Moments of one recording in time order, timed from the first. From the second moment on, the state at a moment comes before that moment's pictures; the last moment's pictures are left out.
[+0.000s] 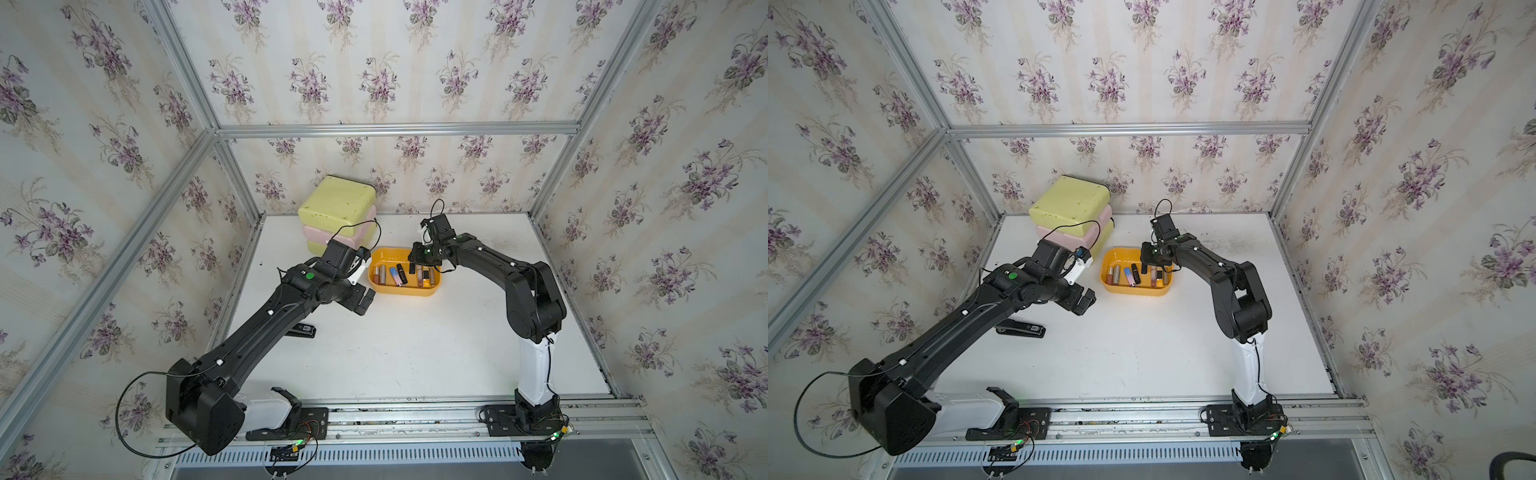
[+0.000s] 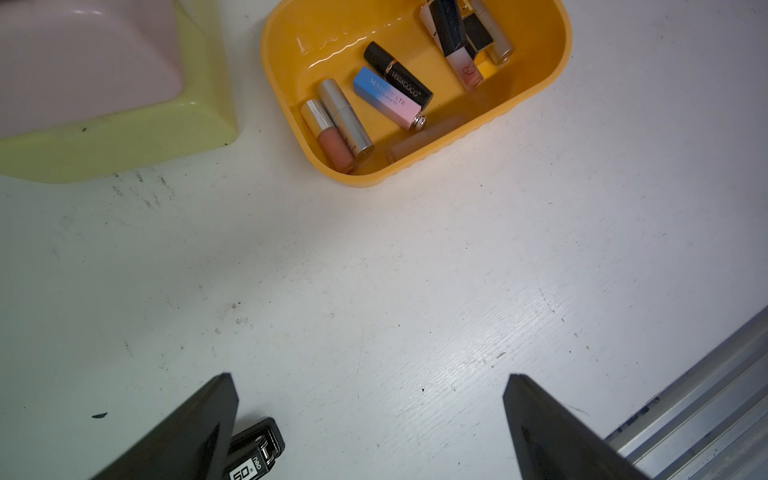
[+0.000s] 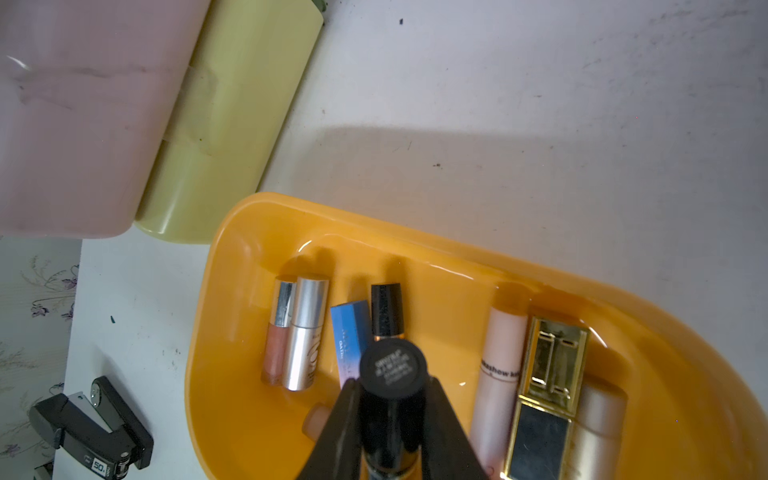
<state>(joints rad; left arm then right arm) -0.51 1.32 1.19 -0.89 0.04 0.03 0.47 2.06 1.58 -0.45 -0.24 0.46</state>
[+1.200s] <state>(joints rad) -0.51 1.33 1.13 -0.85 0.07 0.02 0.48 2.14 1.57 -0.45 -0.22 0.45</state>
